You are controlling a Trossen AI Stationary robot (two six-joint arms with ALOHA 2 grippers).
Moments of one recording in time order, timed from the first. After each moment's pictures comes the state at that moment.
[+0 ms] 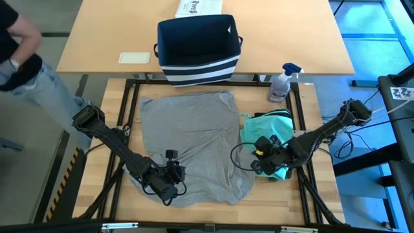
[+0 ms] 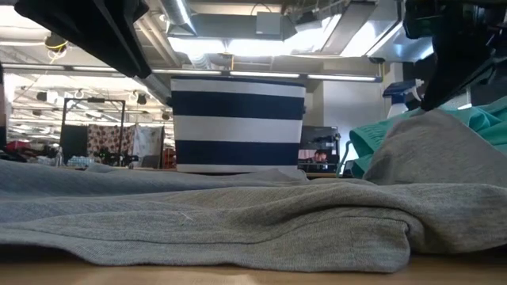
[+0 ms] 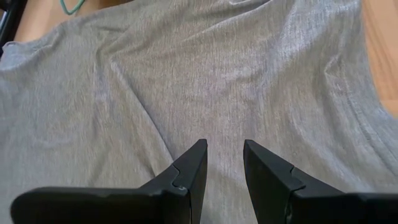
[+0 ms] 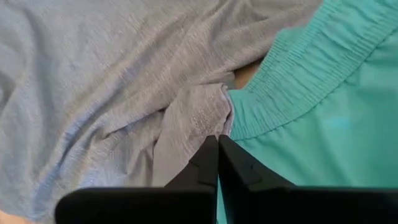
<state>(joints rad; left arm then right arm) -0.65 1.63 1.12 -0.64 -0.62 -0.47 0.54 1.26 0.86 -0.81 0.44 1.14</state>
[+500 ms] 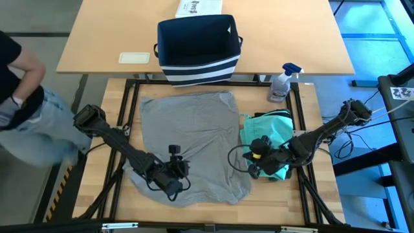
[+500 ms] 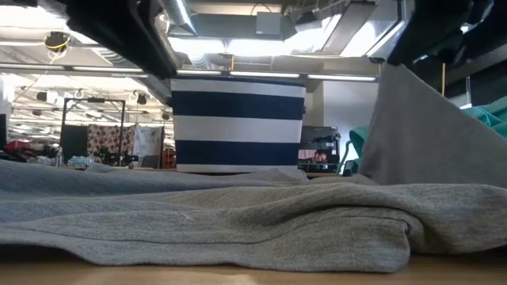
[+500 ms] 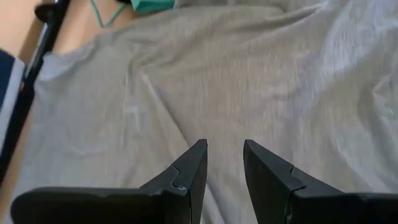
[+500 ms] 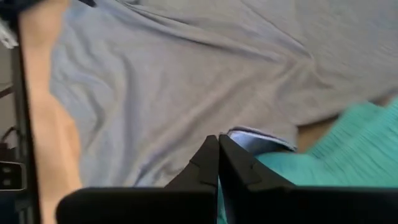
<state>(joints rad) -0.60 1.63 1.12 -0.61 -0.69 -0.42 0.54 1.26 0.92 -0.60 0.48 0.94</state>
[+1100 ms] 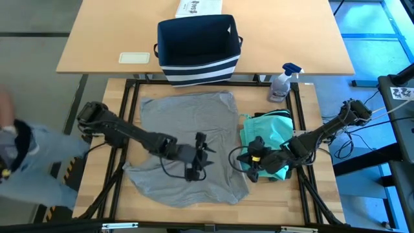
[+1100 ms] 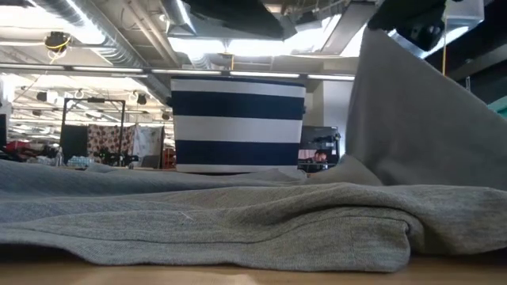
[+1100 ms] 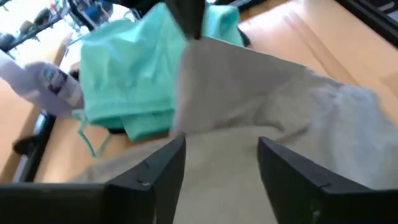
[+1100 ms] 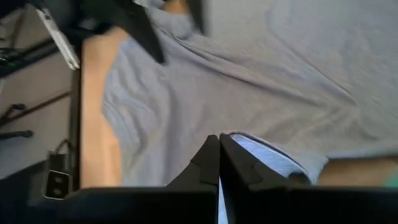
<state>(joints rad) -0.33 1.63 1.12 -0.07 -0.37 0.21 0.54 1.26 0.92 -0.39 0.48 0.77</state>
